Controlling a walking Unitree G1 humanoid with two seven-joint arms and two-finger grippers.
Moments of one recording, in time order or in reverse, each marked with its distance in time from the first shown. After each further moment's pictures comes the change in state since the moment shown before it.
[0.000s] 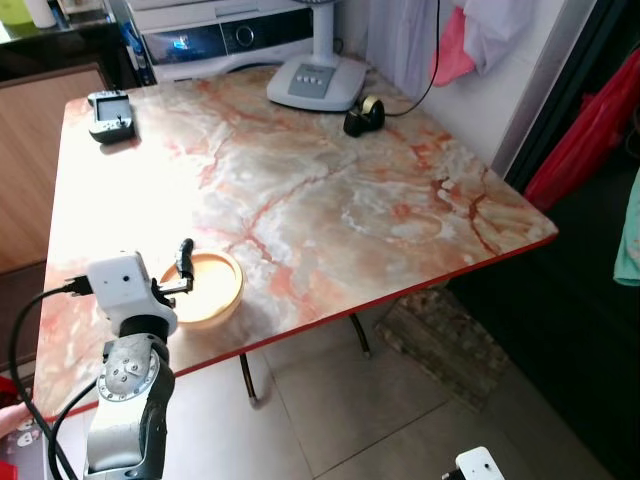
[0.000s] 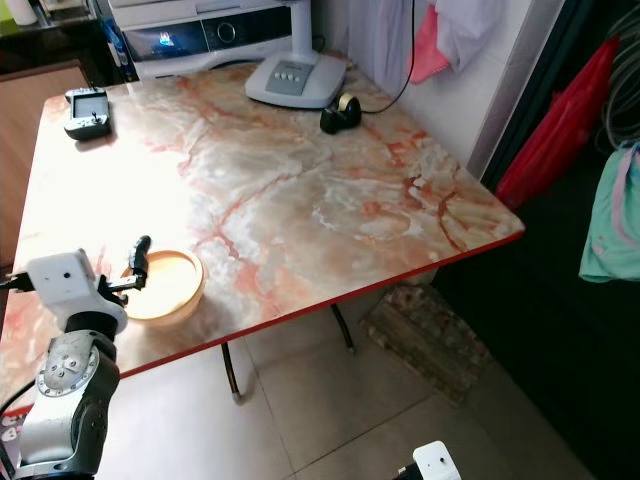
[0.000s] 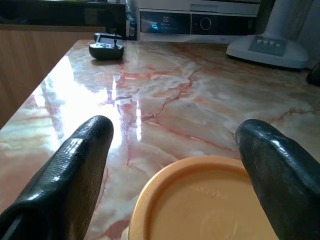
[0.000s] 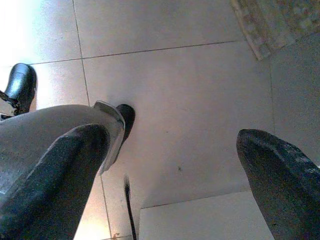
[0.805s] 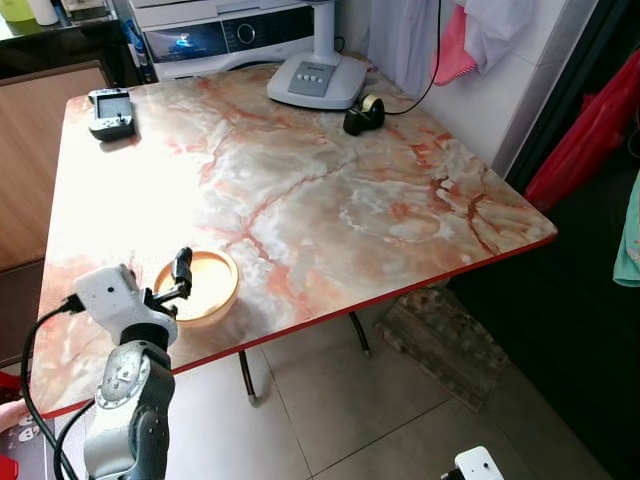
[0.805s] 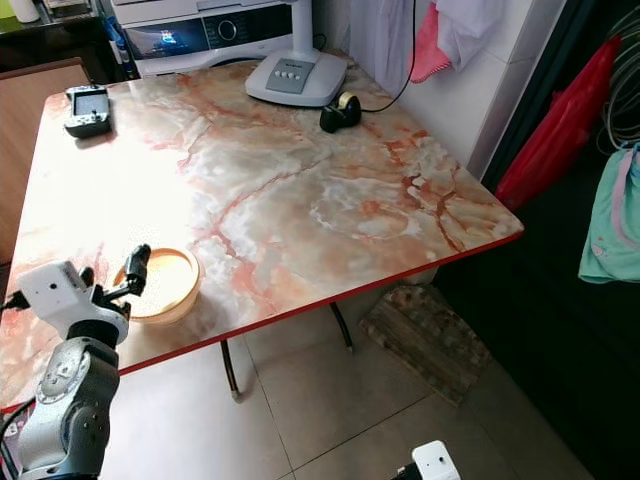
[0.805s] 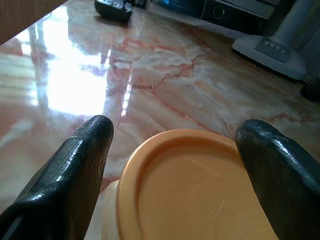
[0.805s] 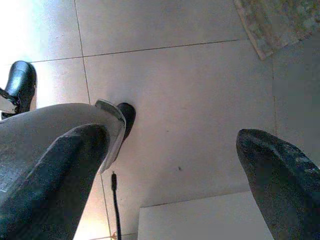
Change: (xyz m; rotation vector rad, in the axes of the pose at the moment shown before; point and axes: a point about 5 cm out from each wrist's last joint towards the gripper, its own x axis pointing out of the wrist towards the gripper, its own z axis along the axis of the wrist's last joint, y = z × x) left arm -0.003 0.010 -0.012 -0.243 0.081 0.052; right arm 0.000 0.001 0.000 0.000 0.000 0.005
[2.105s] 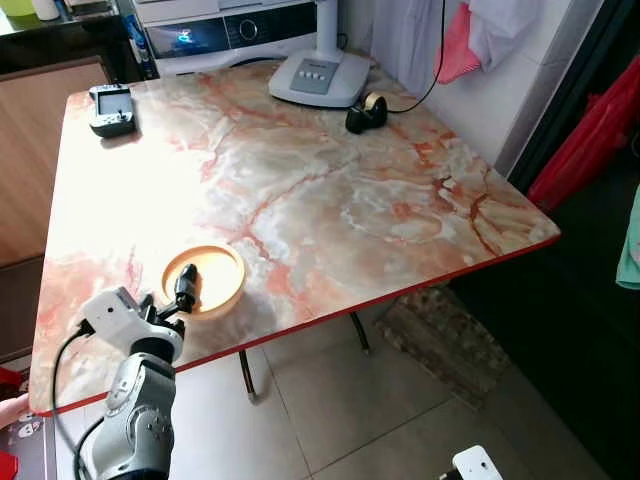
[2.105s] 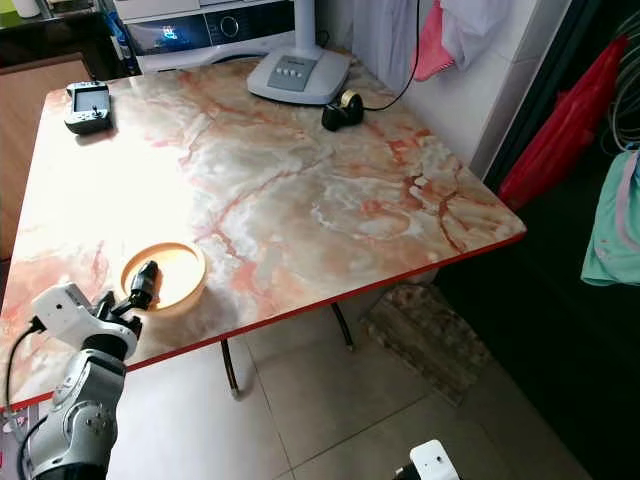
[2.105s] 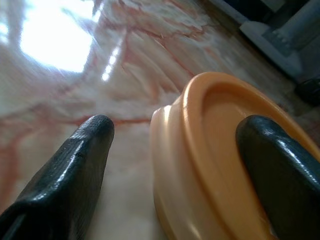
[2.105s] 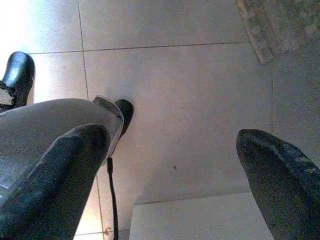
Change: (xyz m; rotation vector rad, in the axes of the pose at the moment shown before) left arm 0.010 0.012 -0.036 -0.242 0.113 -0.031; right arm 0.000 -0.001 0.002 -0.042 0.004 0.007
